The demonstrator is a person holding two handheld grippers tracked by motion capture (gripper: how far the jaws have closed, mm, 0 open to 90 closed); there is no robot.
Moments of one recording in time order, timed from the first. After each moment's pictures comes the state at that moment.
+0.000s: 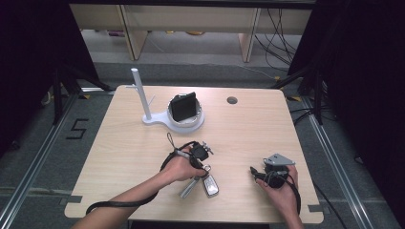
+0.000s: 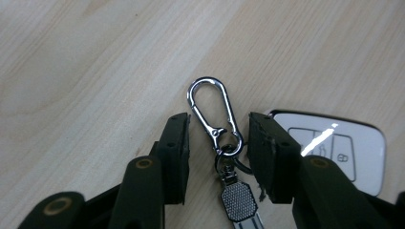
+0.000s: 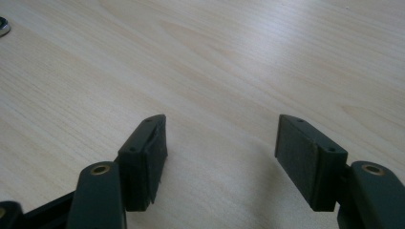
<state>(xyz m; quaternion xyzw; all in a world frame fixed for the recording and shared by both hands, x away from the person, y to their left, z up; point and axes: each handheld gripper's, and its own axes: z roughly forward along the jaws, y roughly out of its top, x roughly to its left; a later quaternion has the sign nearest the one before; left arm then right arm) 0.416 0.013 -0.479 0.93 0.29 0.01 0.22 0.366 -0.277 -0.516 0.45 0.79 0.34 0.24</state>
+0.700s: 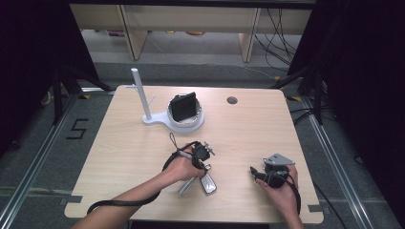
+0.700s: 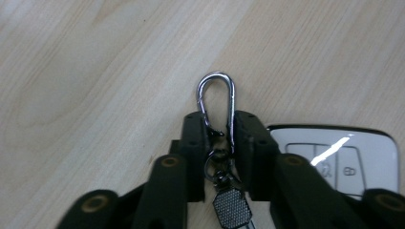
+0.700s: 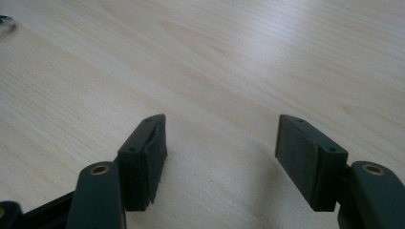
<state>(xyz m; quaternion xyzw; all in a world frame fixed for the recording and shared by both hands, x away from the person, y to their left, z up) 0.418 0.010 -0.484 0.94 0.26 0.05 0.20 0.366 -0.277 -0.516 0.45 0.79 0.34 0.24</state>
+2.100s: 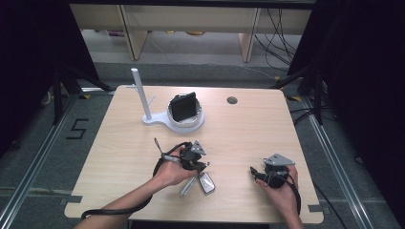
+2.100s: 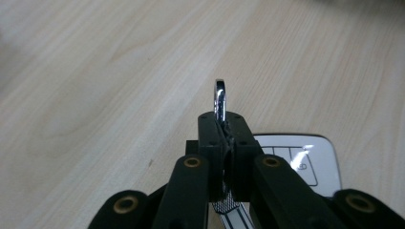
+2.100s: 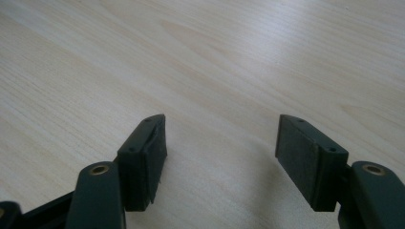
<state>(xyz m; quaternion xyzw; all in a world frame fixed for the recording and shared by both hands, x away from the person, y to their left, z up) 0.402 0.041 -0.472 0.91 0.25 0.06 0.33 0.365 -0.277 -0.517 0.44 0.79 0.34 0.24</state>
